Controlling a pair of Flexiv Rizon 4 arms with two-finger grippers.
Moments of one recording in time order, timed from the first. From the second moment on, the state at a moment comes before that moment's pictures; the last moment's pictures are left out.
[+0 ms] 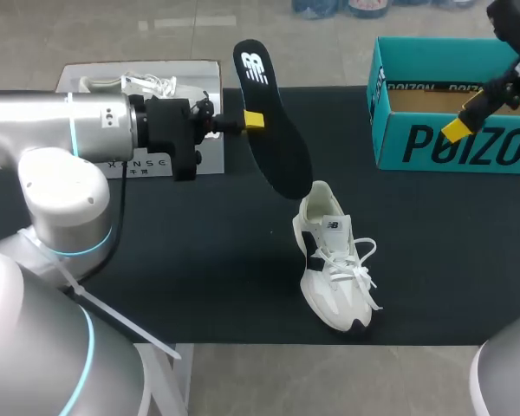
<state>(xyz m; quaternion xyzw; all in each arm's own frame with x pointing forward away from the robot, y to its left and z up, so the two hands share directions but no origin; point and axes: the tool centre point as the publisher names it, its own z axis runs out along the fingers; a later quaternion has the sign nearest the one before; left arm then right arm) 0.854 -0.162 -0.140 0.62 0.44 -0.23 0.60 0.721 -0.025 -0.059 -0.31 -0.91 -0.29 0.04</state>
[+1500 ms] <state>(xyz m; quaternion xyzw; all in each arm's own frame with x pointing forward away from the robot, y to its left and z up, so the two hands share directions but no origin) 0.854 -0.162 -0.140 0.62 0.44 -0.23 0.60 0.787 0.130 -0.130 -0.20 -0.84 -0.44 0.24</state>
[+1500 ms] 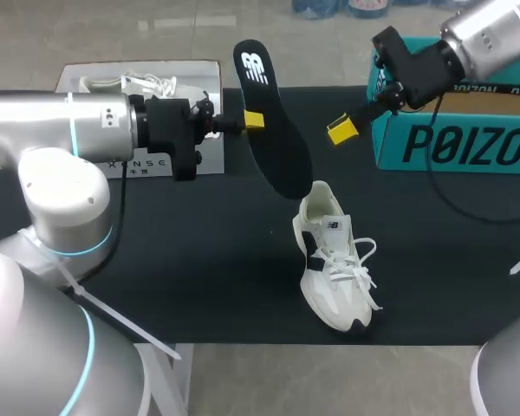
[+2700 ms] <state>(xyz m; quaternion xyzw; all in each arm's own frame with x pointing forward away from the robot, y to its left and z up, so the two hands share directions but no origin) 0.854 -0.162 -0.140 0.62 0.44 -0.23 0.60 0.820 0.195 -0.154 -0.19 -0.83 -0.45 0.26</state>
